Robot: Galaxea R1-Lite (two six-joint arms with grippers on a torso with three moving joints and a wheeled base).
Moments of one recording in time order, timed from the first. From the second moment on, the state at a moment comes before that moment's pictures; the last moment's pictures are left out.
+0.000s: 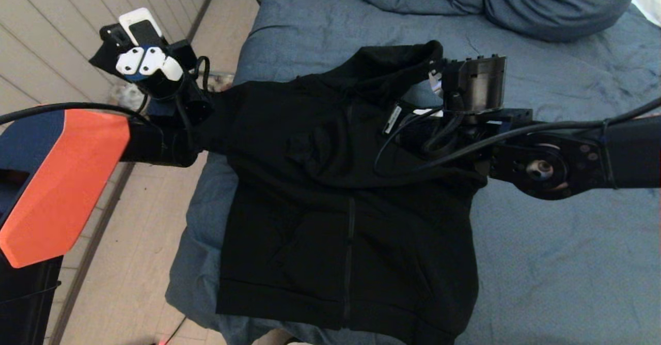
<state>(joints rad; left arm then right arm) -0.26 2.29 -1.79 -1.29 0.77 0.23 0.53 1.83 -1.34 -0.32 -0.13 0.62</state>
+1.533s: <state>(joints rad) -0.90 2.25 -1.77 -1.44 0.77 0.45 0.20 1.58 -1.27 -0.29 -0.11 0.62</state>
